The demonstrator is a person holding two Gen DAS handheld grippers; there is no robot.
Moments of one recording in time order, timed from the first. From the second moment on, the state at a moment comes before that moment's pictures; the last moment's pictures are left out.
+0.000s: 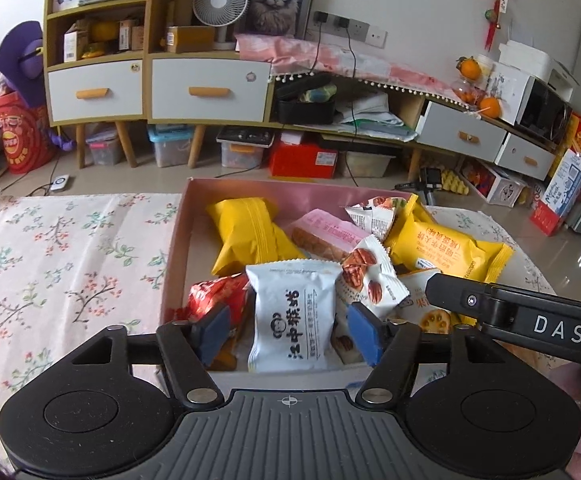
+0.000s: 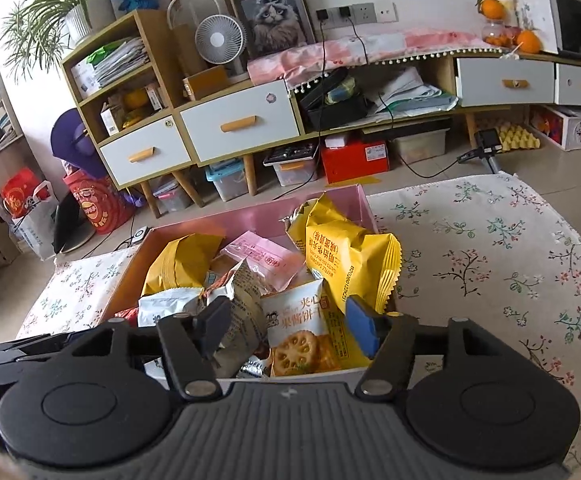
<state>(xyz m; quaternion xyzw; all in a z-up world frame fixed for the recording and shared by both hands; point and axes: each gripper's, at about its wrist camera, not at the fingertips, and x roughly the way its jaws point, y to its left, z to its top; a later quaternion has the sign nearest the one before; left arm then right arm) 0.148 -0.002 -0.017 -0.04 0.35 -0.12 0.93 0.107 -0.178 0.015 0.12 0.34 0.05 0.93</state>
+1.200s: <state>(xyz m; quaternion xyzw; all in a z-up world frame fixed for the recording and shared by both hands) 0.056 0.090 -0.048 0.04 0.40 -0.08 0.91 0.050 -0.218 0.003 -0.02 0.39 0.01 0.92</state>
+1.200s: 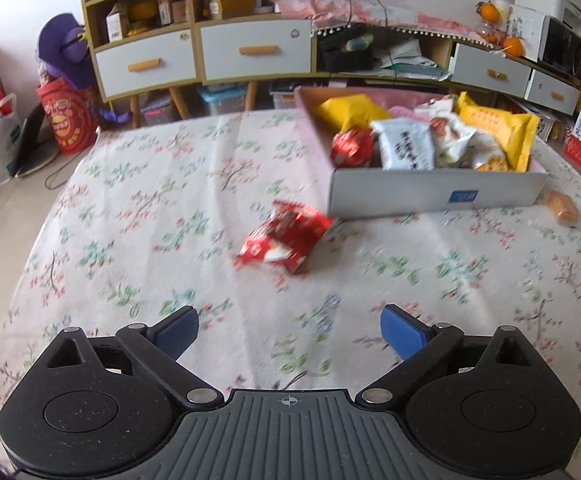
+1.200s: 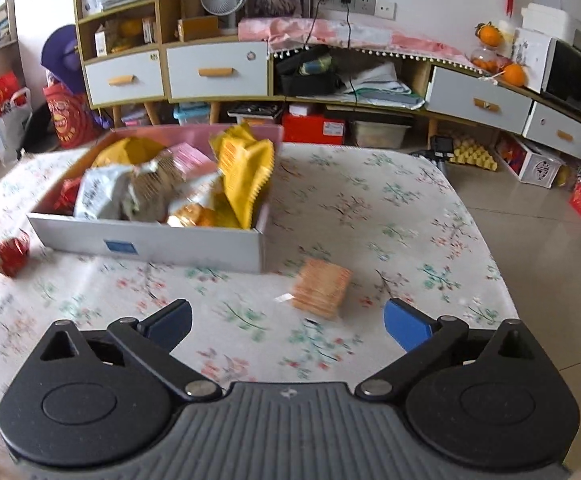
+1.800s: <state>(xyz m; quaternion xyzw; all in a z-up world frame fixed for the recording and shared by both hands) 0.063 0.108 -0.078 0.04 0.35 -0.09 0.93 0.047 -0.253 -0.036 -0.01 0.40 0.02 0.92</state>
